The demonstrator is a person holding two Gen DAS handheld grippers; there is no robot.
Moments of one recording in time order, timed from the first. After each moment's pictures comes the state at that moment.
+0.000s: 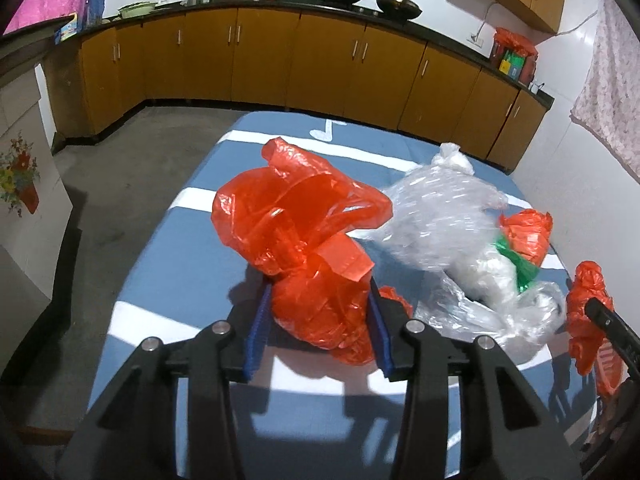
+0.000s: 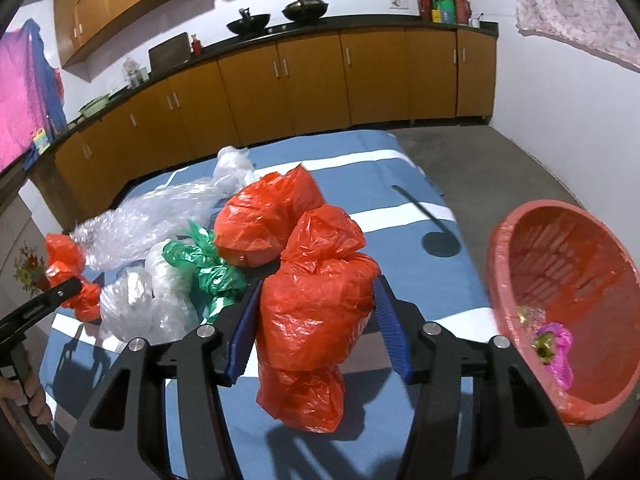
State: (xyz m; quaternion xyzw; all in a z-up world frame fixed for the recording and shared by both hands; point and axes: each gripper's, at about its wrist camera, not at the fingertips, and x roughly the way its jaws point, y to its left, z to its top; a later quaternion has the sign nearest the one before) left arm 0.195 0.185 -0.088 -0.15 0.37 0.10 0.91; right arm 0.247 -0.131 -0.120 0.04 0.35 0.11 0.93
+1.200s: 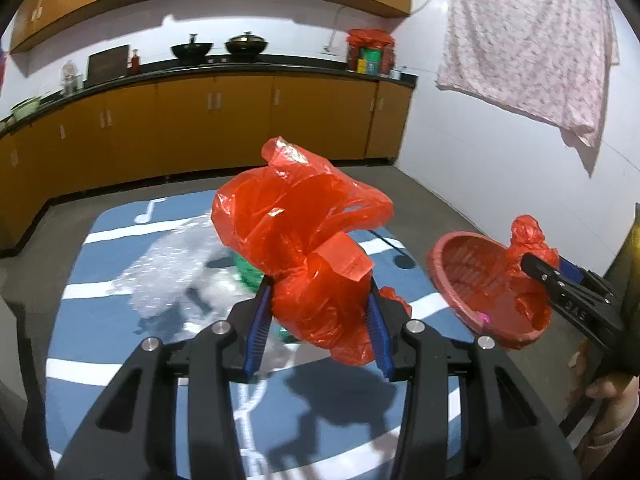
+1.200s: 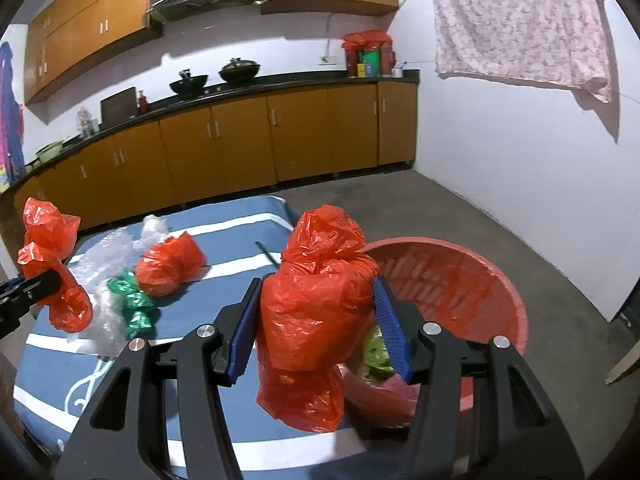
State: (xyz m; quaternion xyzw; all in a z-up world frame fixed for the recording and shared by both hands) left arm 0.165 0.001 -0.009 -0.03 0.29 -0.10 0.95; right arm 0.175 -0.254 -0.069 0.04 0.25 -0.01 0.97
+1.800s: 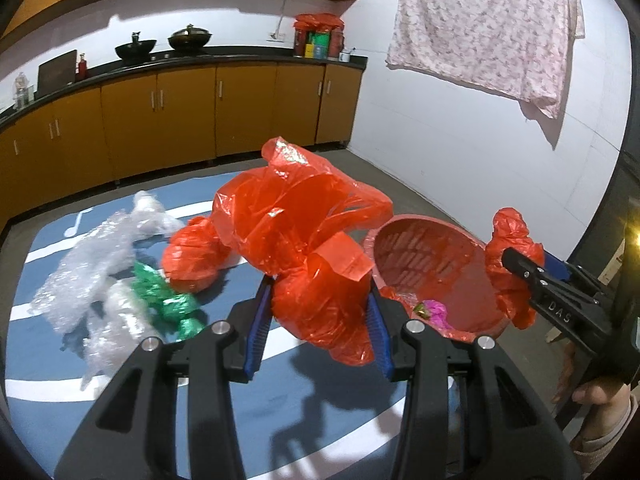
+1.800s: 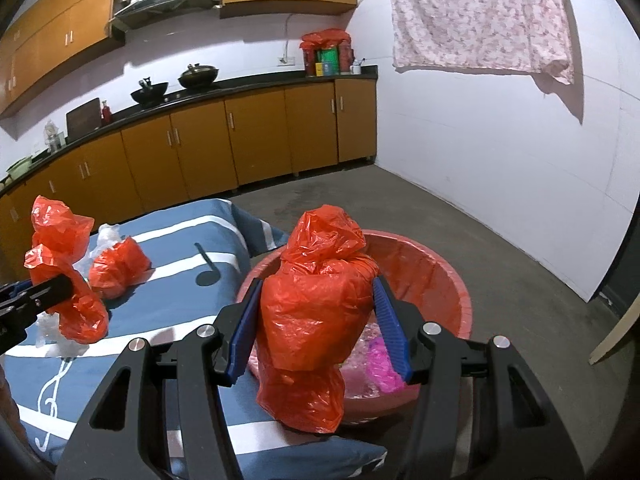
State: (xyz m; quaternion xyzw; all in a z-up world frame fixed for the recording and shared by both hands) left arm 0.189 -0.079 -0.022 -0.01 0.31 -0.18 0.93; right arm 0.168 -0.306 -0.079 0.05 0.25 -0.07 0.96
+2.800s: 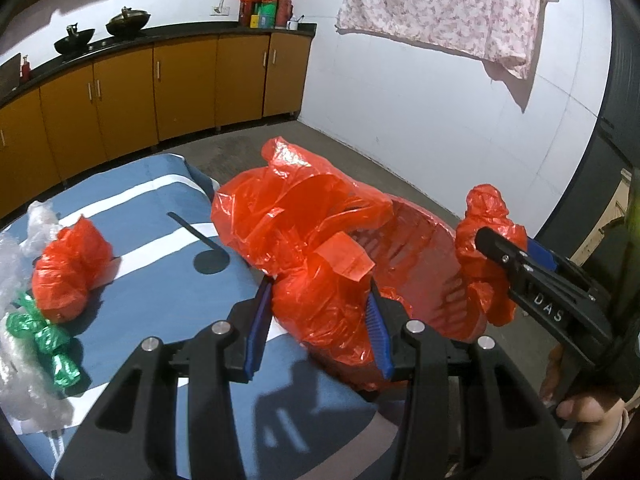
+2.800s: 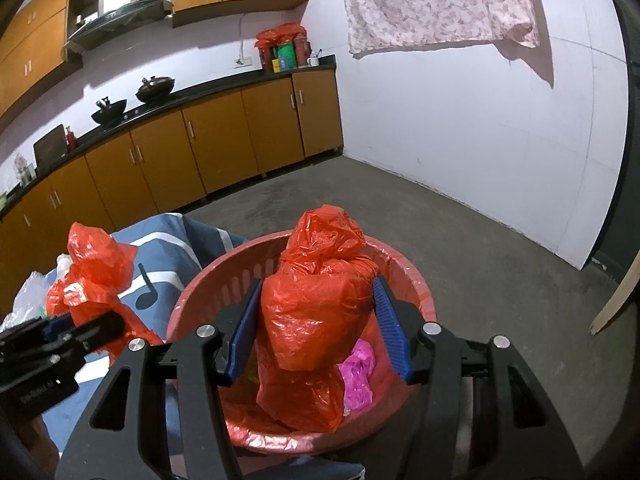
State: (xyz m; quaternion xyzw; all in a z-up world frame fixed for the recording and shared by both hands) left arm 0.242 -0.188 -0.060 0.01 0.35 -0.26 0.90; right arm 0.192 -0.367 -0.099 0.10 0.26 -0.12 0.95
